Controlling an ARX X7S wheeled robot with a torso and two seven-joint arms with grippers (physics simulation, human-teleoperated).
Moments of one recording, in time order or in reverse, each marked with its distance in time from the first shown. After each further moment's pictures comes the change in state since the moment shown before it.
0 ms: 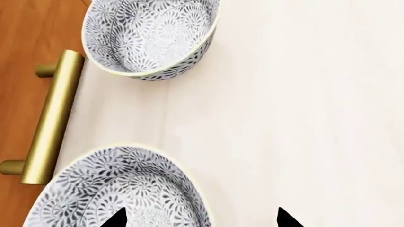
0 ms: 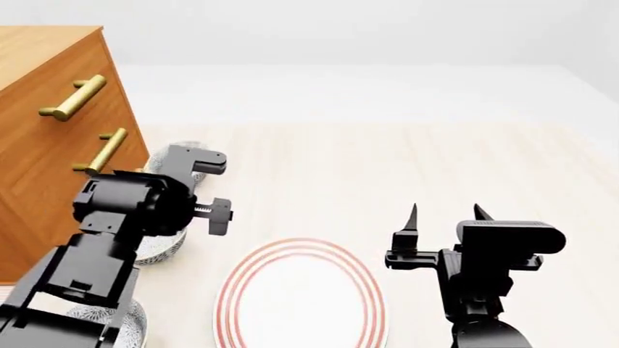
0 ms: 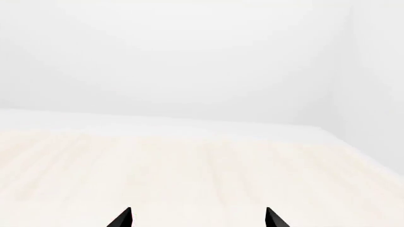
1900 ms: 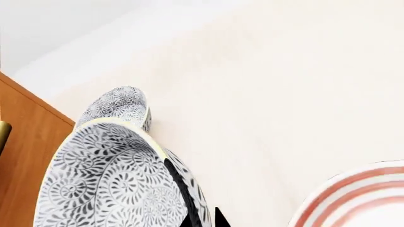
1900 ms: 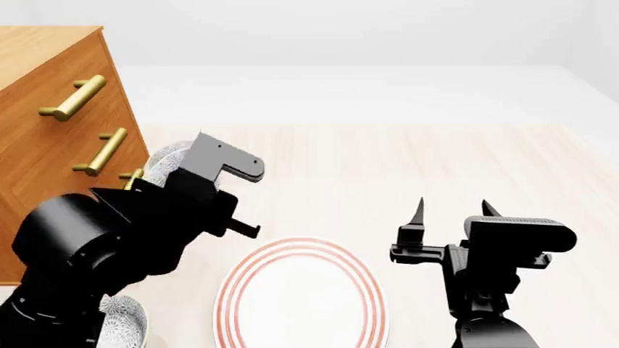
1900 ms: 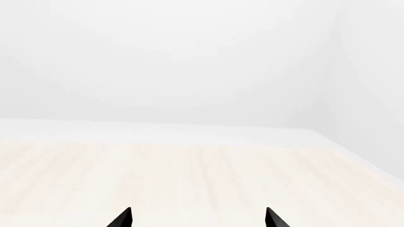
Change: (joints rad) left arm 0.209 -0.153 -0.046 0.967 -0.274 -0.347 -0.185; right arm 0.014 0.025 -0.006 -0.011 0.041 -0.001 0.060
